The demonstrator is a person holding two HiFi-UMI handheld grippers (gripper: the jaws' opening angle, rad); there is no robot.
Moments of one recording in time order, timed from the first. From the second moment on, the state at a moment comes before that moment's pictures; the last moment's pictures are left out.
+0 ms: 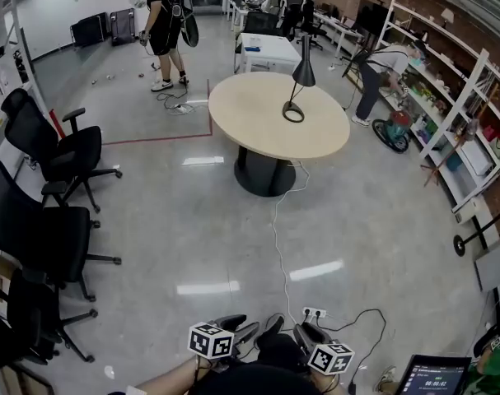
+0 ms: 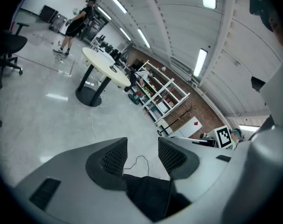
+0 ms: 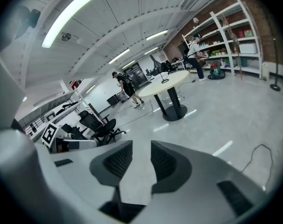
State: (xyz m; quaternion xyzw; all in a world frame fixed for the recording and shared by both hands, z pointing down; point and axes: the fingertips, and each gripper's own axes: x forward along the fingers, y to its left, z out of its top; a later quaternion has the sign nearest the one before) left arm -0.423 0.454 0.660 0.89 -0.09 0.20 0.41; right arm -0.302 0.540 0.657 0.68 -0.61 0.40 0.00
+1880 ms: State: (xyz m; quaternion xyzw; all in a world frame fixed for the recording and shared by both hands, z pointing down) left arm -0.059 0.145 0.642 0.90 -0.10 0.24 0.35; right arm 0.064 0.223 0.678 0.67 -0.61 0.43 -0.06
